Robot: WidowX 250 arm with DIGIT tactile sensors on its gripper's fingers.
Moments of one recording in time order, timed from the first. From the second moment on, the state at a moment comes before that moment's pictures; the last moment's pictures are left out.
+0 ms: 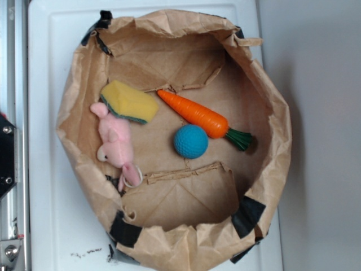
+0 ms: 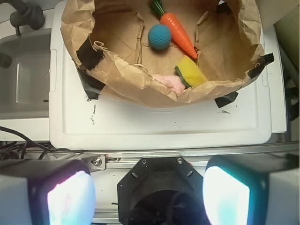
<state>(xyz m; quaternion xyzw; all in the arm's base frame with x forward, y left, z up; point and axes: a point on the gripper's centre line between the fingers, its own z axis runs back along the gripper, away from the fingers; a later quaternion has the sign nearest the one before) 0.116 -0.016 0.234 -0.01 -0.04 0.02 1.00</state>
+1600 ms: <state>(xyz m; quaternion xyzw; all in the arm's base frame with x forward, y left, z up) 0.236 0.031 0.199 -0.05 -0.01 0.42 0.91</state>
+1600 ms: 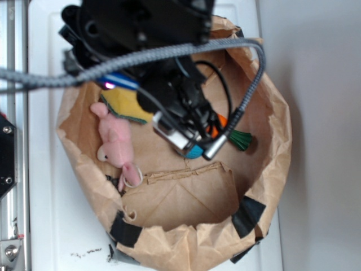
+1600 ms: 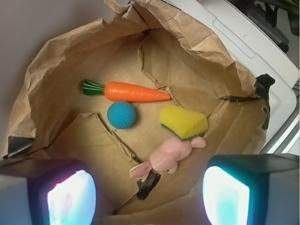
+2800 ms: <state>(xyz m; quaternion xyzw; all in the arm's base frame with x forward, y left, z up) 0.273 0.020 0.098 -0.03 -0.09 0.44 0.89</state>
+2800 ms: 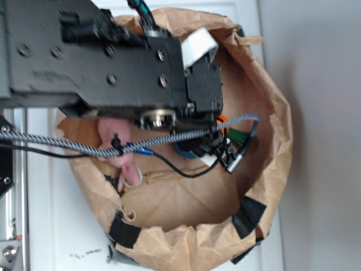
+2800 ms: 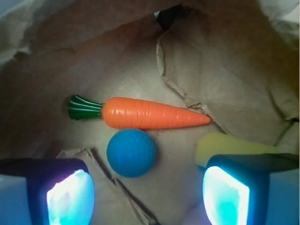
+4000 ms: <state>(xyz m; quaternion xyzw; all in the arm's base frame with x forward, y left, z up) 0.296 0.015 0.025 0.04 -0.16 0.46 0.87</state>
